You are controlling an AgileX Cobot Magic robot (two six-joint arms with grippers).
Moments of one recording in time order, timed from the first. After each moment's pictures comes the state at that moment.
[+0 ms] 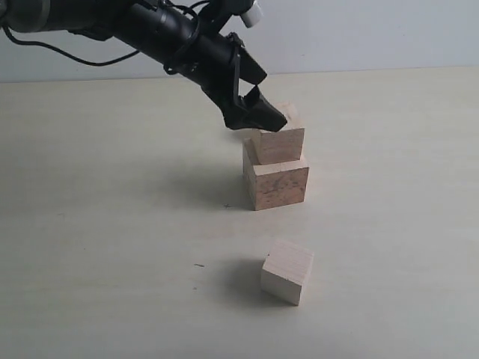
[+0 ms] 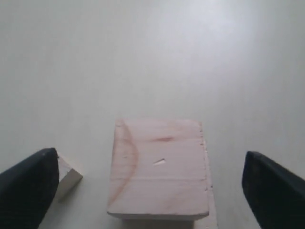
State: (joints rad) left arm -0.50 2.10 -1.67 -0.95 0.86 1.47; right arm -0.09 0.01 0.00 0.19 0.34 -0.19
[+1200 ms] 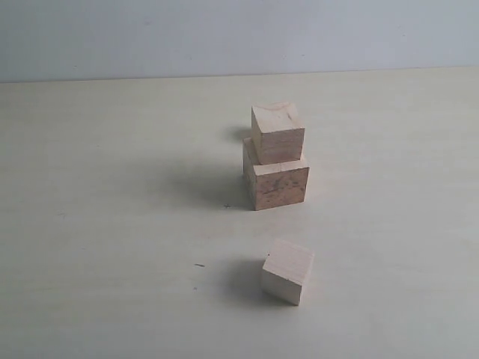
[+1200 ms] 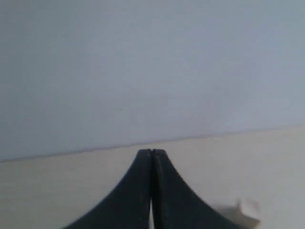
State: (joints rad) left arm -0.19 1.29 -1.15 -0.45 0.31 0.35; right arm -0.09 0.01 0.00 0.42 -0.15 -0.03
